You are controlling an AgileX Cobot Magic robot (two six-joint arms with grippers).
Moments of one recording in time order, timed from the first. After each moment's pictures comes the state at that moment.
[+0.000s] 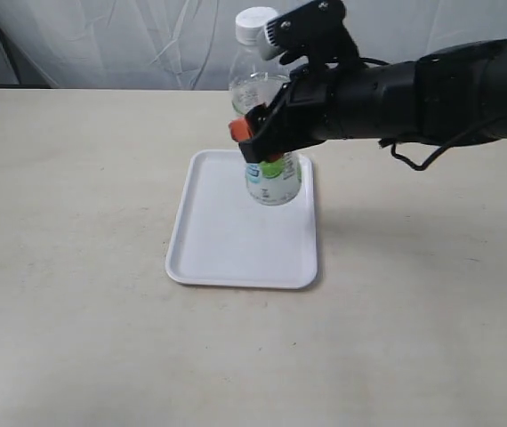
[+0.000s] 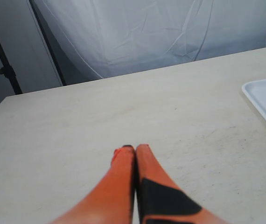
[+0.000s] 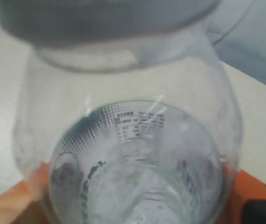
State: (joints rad) left arm -0.04 0.00 0.00 0.03 0.26 0.11; right arm 0.64 1.68 -1.01 1.75 0.27 -1.95
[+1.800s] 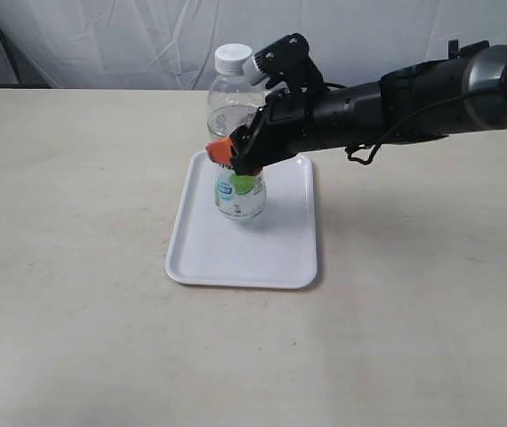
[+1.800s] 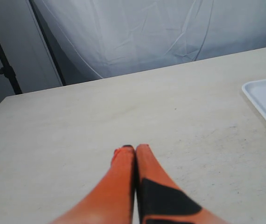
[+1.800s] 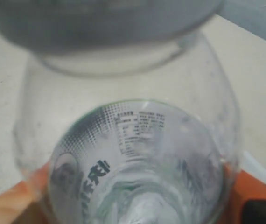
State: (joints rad) left arm -0.04 0.00 0.00 0.03 0.26 0.11; right arm 0.55 1.98 -1.19 1.73 0.60 -2.04
